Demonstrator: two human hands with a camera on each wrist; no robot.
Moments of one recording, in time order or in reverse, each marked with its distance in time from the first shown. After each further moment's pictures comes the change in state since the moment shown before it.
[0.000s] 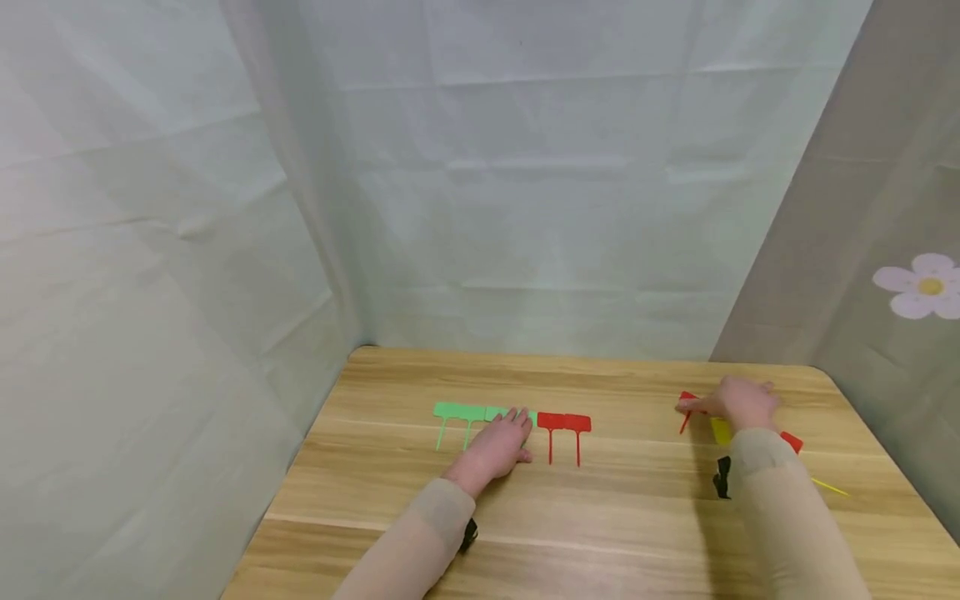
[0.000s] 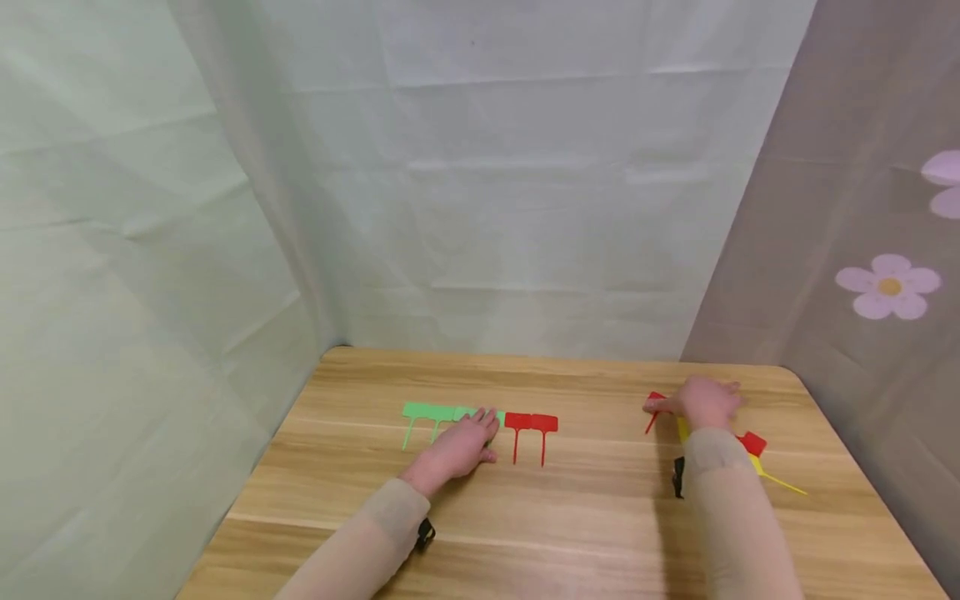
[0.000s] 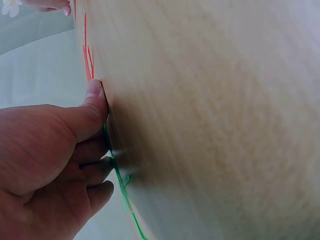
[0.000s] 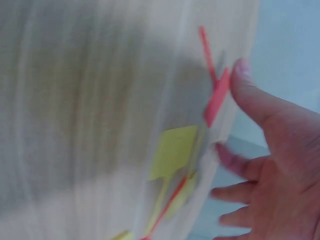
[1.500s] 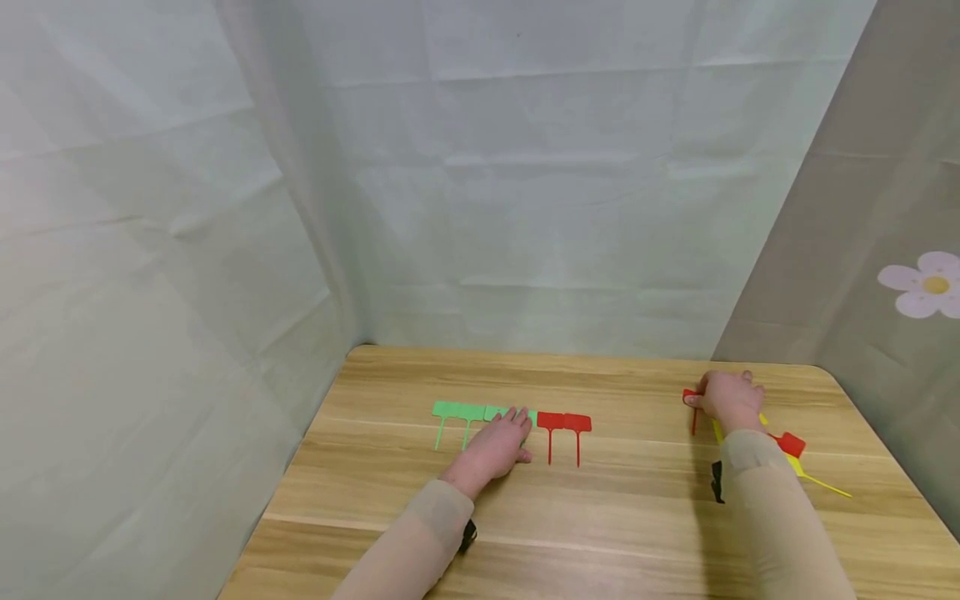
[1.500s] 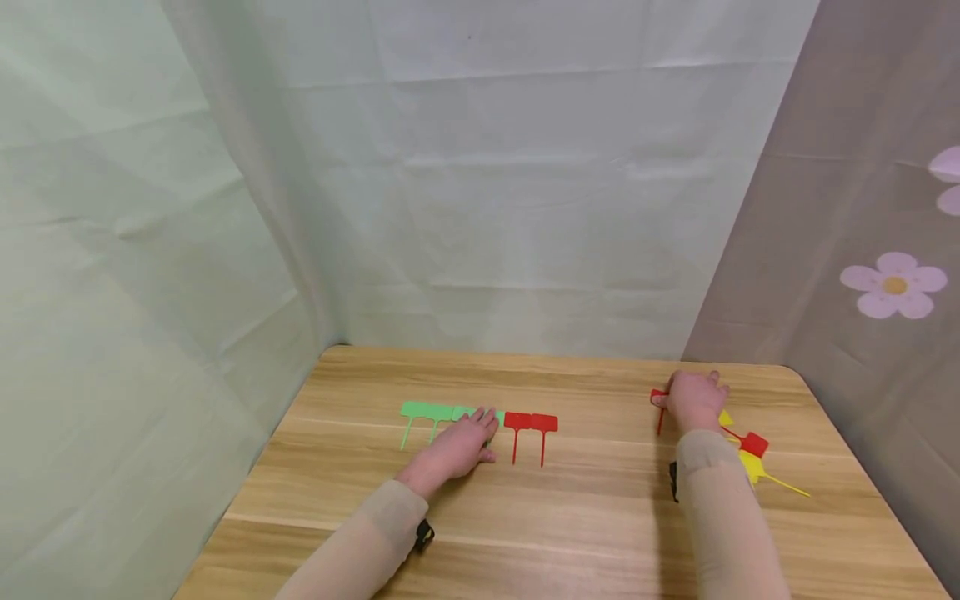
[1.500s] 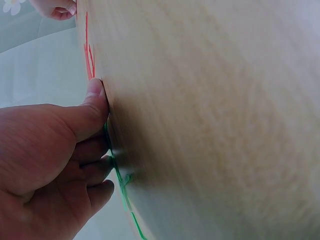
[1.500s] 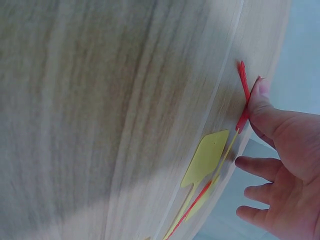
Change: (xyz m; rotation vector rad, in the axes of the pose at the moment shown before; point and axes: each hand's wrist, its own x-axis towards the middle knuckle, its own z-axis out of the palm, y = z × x) left_hand -0.007 -0.001 0.003 -0.044 -0.019 -0.018; right_hand 0.020 0.003 0.019 0.015 0.104 -0.156
